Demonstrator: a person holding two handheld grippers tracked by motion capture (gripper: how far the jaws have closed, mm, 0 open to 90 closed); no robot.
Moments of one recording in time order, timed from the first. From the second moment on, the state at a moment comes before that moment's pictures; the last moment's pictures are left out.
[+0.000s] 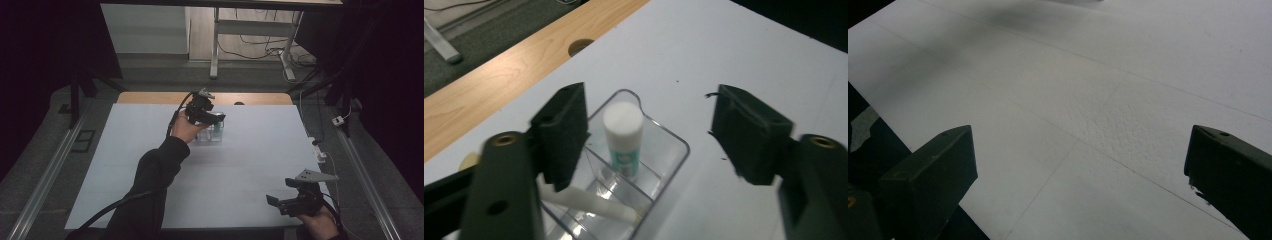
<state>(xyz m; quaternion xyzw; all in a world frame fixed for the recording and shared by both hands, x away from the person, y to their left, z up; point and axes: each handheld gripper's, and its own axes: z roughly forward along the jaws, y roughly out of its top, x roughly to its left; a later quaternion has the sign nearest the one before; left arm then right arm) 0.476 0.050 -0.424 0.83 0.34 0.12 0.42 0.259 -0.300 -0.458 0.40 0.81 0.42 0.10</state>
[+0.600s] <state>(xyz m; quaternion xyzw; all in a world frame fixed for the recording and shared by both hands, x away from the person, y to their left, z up) 0.447 0.070 -0.422 0.84 0.33 0.07 0.42 0.259 -0.298 -0.458 0.40 0.81 0.42 0.10</state>
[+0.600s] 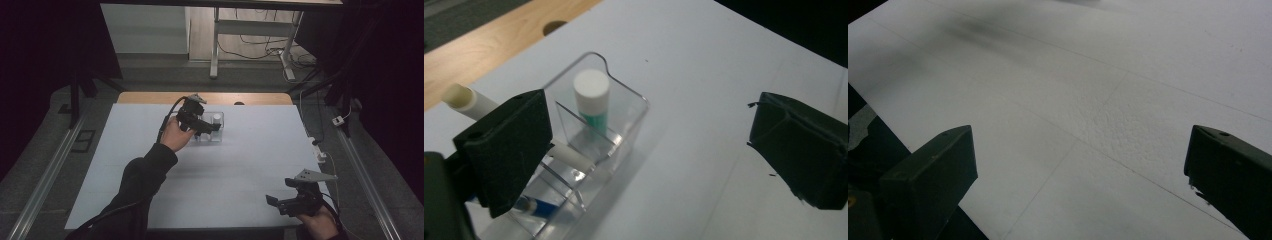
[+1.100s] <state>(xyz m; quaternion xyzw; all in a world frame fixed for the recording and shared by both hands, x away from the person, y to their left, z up) 0.413 0.095 -0.429 0.84 0.33 0.05 0.42 0.259 -0.298 -0.458 0.40 0.81 0.41 0.10</state>
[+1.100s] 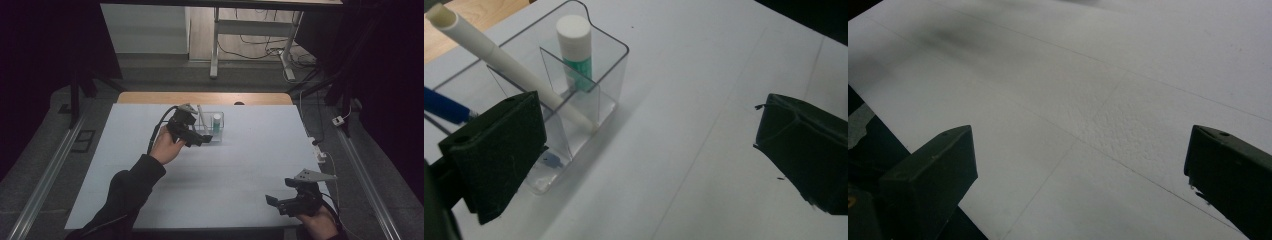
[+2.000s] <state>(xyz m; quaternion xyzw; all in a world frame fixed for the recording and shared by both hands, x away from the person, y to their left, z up) 0.330 0.162 -0.444 0.83 0.35 0.03 0.44 0.259 -0.296 -0.458 0.40 0.81 0.41 0.10</state>
